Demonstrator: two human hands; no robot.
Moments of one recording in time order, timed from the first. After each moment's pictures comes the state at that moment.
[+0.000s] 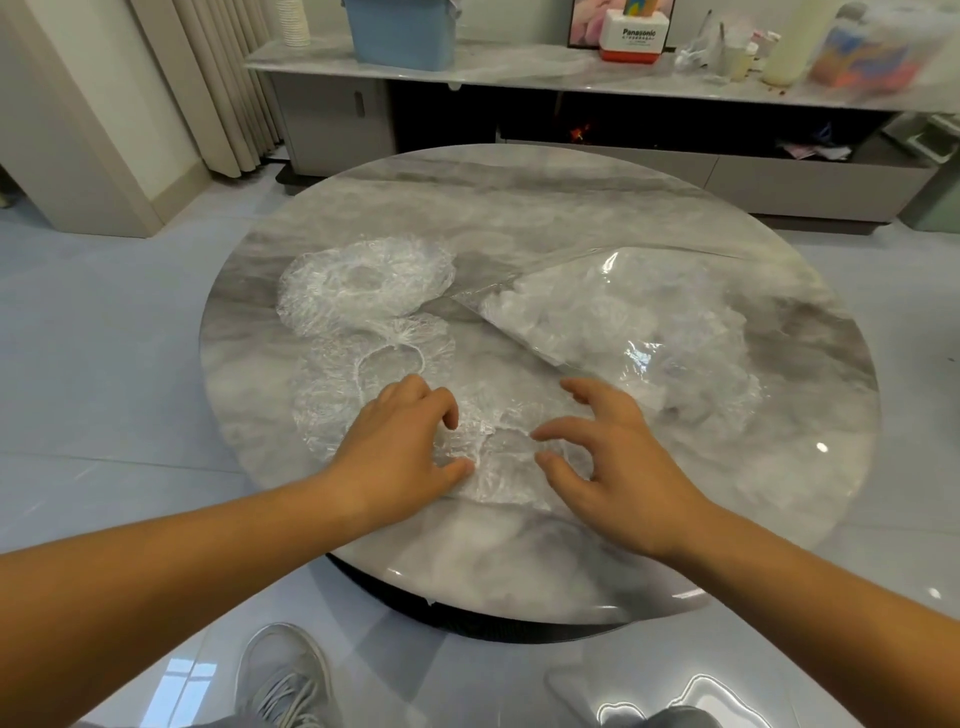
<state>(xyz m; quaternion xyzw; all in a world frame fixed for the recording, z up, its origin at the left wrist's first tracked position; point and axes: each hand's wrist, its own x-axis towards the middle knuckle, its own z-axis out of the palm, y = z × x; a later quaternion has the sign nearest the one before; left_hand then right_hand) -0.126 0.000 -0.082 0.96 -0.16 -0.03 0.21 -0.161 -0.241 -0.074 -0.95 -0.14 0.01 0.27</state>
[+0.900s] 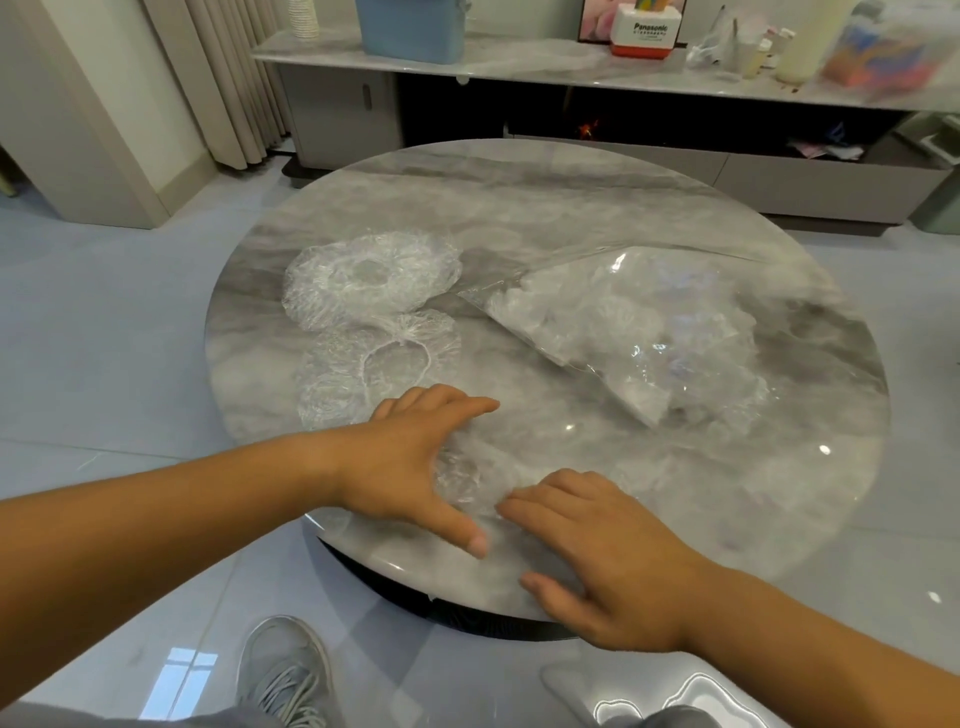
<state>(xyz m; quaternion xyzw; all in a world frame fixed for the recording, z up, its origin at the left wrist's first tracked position) -0.120 0.012 -0.059 0.91 -0.26 -0.24 0.19 -0.198 -0.241 -0.096 -0.91 -0.39 0.02 0.15</state>
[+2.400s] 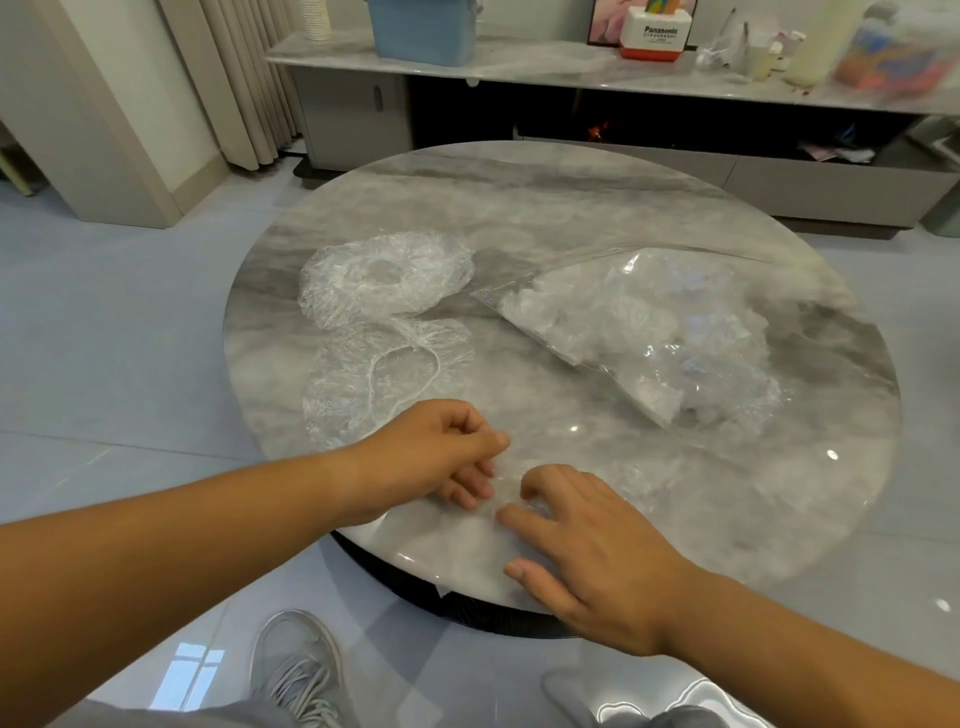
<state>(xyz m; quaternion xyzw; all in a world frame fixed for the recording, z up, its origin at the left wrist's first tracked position) -0.139 -0.006 -0.055 0.74 0.01 -0.29 0.61 -0.205 -0.220 -0.094 -0.93 -0.33 0.04 0.12</state>
